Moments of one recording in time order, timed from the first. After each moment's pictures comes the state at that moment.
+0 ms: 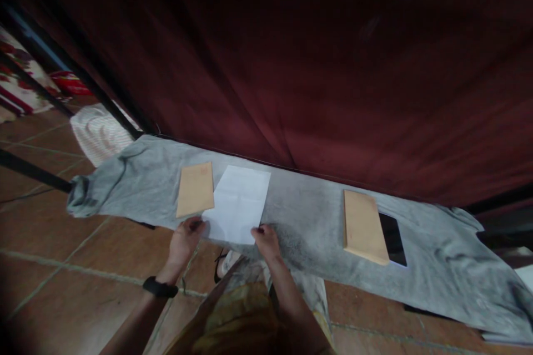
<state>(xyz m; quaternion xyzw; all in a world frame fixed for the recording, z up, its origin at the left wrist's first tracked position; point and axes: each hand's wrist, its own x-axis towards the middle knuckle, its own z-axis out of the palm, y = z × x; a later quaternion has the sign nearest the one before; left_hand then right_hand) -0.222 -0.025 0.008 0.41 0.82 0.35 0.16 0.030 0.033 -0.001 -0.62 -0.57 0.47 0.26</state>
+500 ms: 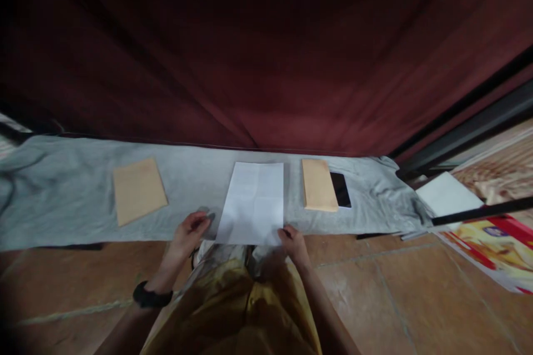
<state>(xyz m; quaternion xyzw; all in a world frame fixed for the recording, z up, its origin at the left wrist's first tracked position) -0.113 -0.007 0.002 0.42 0.68 0.45 0.41 0.218 -0.042 -0.022 -0.67 -0.52 0.40 0.35</state>
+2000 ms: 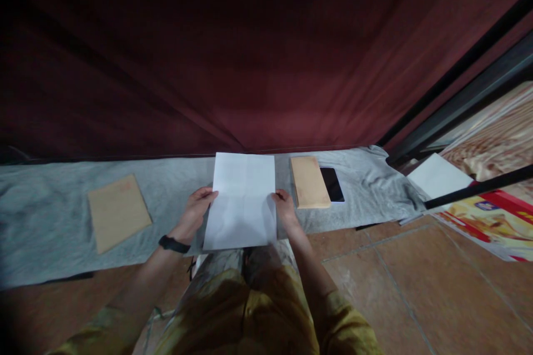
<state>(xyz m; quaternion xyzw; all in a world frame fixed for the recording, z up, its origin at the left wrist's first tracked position) -0.056 0.104 0.041 0.38 0.59 0.52 0.49 0.210 0.075 -0.005 -0.62 -0.35 0.45 0.54</state>
